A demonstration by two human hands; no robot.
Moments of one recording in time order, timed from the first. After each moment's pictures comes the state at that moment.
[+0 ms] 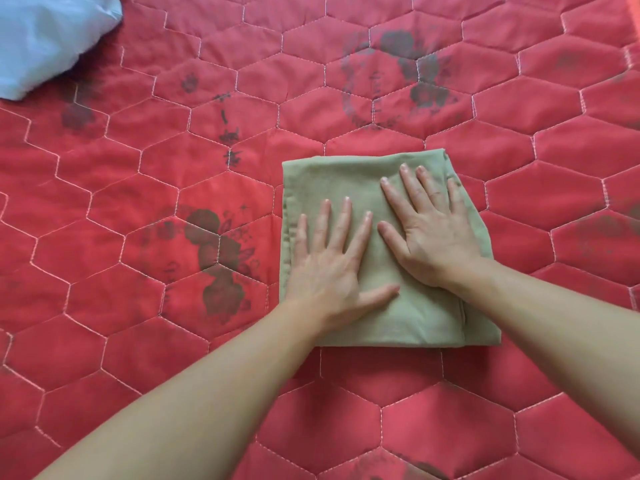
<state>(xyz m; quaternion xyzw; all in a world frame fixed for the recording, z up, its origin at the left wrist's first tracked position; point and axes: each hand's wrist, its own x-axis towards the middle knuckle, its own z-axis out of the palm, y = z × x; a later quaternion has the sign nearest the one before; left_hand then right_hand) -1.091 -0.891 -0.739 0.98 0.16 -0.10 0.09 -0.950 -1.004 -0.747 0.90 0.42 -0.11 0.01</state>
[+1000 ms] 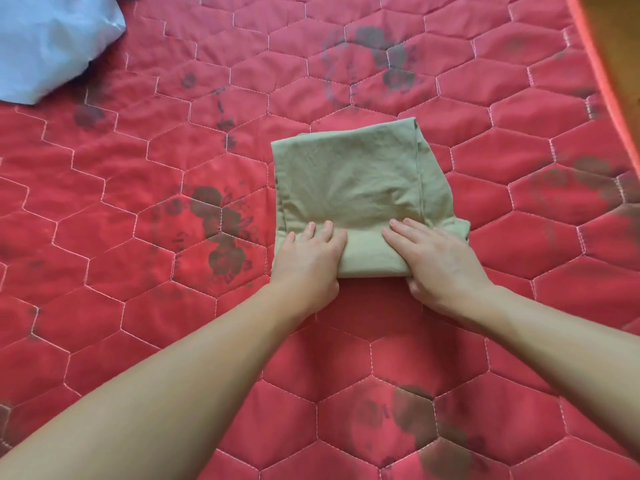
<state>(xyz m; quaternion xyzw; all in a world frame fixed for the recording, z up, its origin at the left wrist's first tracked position) -1.134 -0.915 -0.700 0.97 0.13 -0.22 0.04 -1.027 -1.085 -0.715 0.87 0.48 -0.13 -0.03</state>
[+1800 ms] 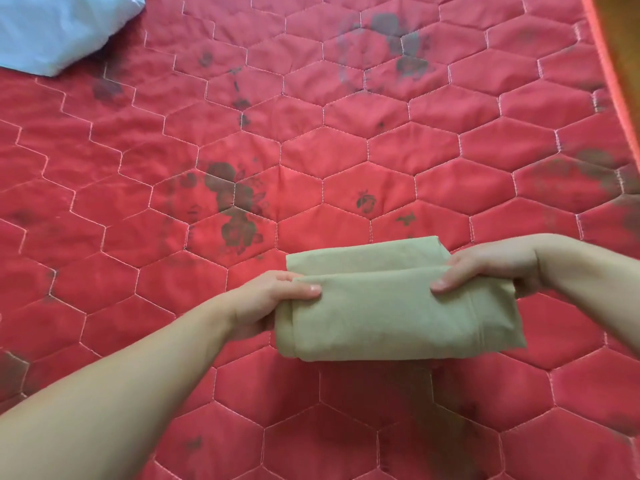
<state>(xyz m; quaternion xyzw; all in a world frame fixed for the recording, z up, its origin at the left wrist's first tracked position) -1.234 -0.888 -0.698 0.52 0.34 -0.30 0.73 -1.001 -1.122 -0.657 0.59 0.06 -0.78 -0.19</state>
